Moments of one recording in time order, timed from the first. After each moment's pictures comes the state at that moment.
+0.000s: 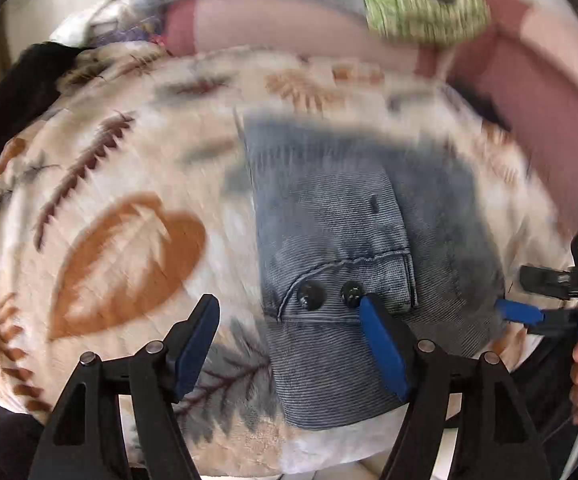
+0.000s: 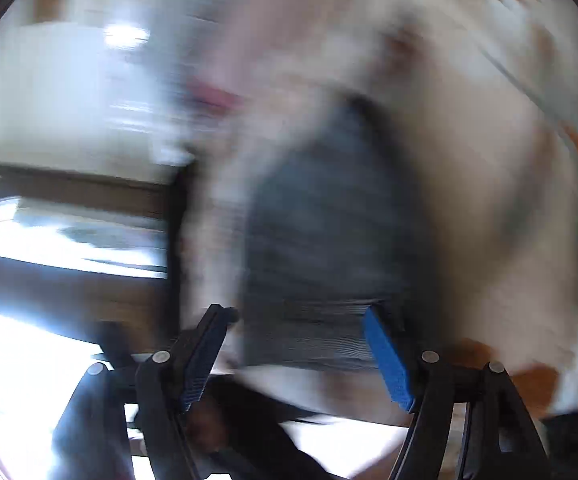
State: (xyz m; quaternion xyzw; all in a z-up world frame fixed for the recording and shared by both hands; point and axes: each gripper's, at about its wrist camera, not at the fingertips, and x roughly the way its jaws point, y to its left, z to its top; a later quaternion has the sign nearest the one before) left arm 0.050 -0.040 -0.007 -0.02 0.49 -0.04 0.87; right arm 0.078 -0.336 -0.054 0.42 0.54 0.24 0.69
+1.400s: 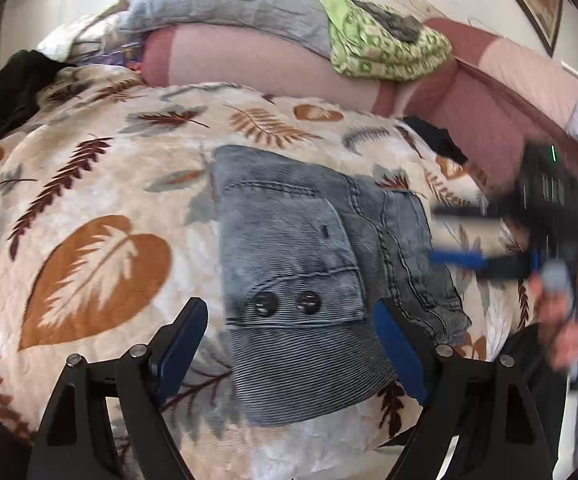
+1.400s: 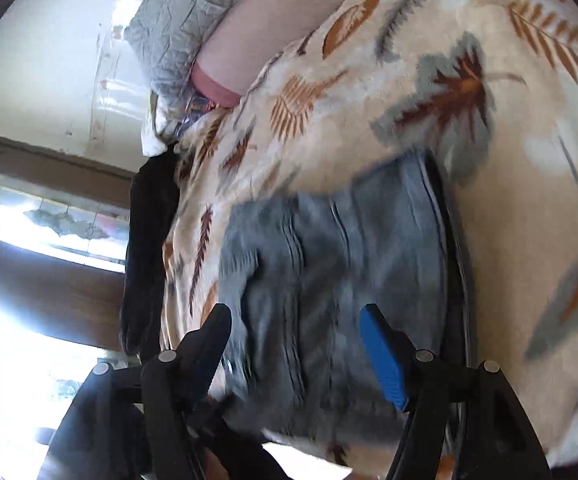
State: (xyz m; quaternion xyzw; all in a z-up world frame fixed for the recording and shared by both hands) left arm 0.026 -0.028 0.013 -0.07 0.42 -0.10 0.90; right arm 0.113 -0.291 -0.010 0.32 0.55 0.24 0.73
